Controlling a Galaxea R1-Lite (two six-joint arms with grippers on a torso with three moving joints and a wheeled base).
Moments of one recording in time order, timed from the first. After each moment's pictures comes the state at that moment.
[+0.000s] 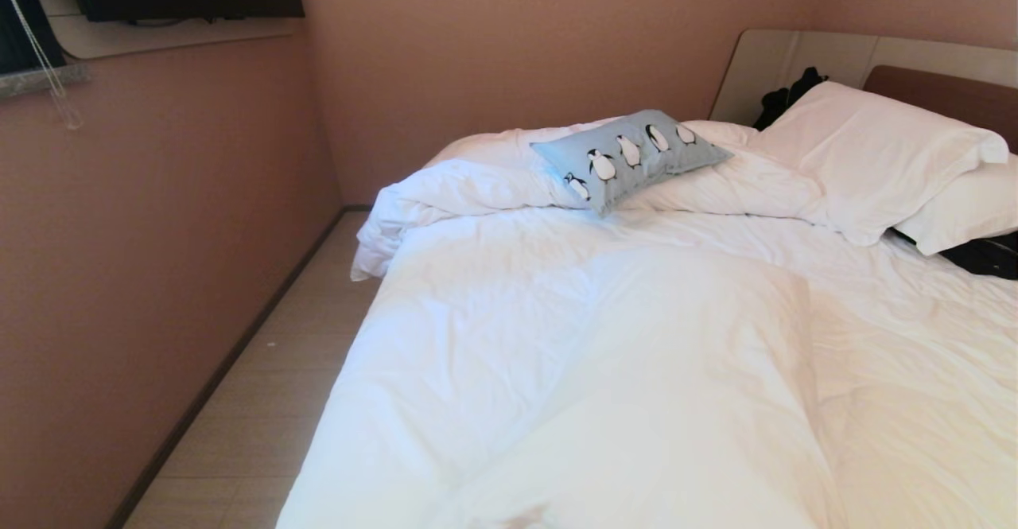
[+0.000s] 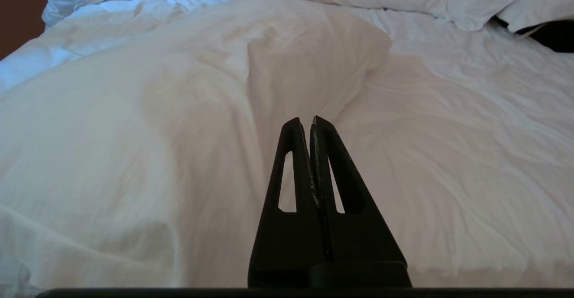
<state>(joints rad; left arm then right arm) 0.00 0.00 0.00 0.00 0.01 0.00 -0.02 0.00 -0.01 -0.03 0.00 -0.05</state>
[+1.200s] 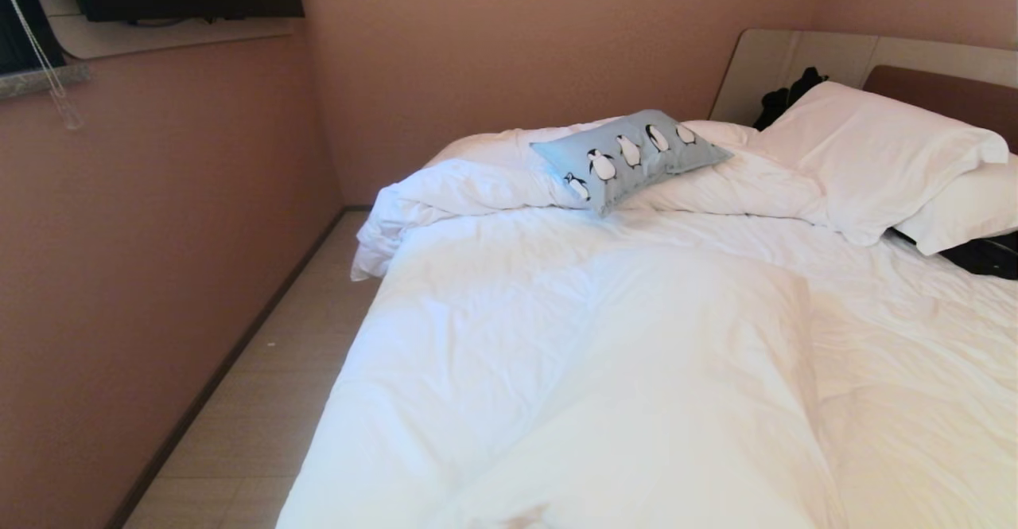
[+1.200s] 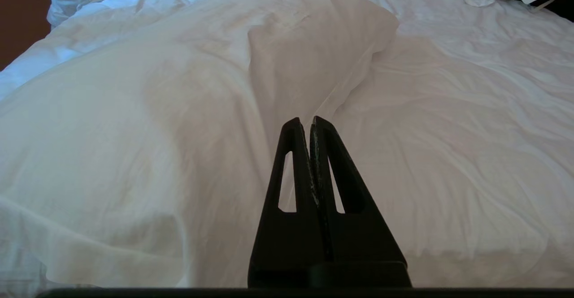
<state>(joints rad) 0.00 0.00 0.00 0.00 0.01 0.00 -0.02 0.00 0.00 0.00 -0.01 0.00</state>
